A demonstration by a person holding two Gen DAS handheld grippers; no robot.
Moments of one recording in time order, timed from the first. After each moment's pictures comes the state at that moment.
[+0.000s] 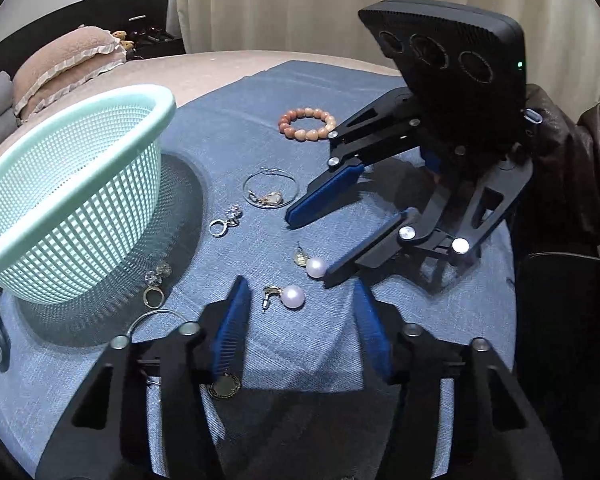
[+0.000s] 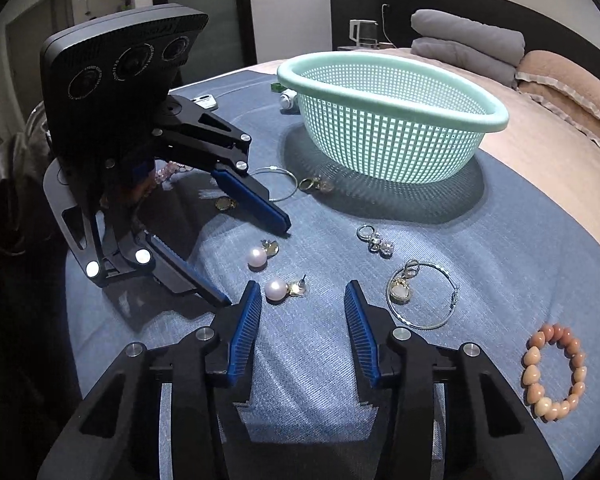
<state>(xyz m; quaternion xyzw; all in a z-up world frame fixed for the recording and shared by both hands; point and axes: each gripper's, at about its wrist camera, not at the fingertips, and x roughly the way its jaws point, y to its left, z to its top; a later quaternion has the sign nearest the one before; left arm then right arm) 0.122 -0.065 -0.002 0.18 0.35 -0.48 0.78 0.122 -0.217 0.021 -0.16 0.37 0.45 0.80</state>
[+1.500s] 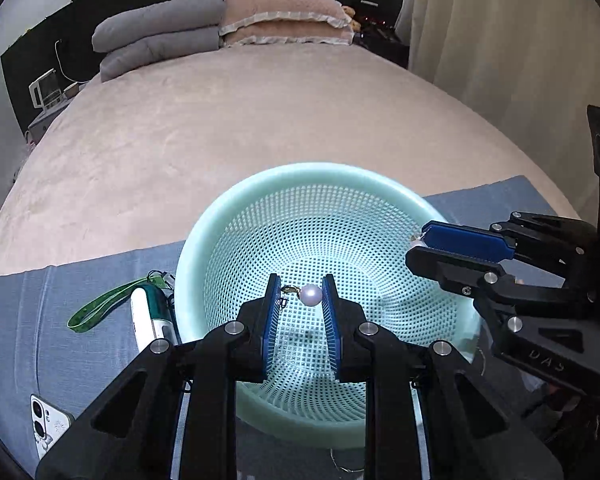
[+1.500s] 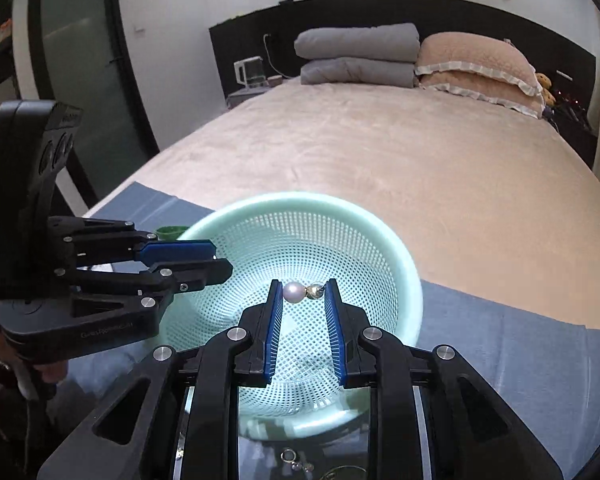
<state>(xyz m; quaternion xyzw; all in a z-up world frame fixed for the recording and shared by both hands) 0.261 -0.017 0.078 0.04 0.43 -0.13 0.89 0.252 -0.164 0.097 -0.06 0.38 0.28 0.88</state>
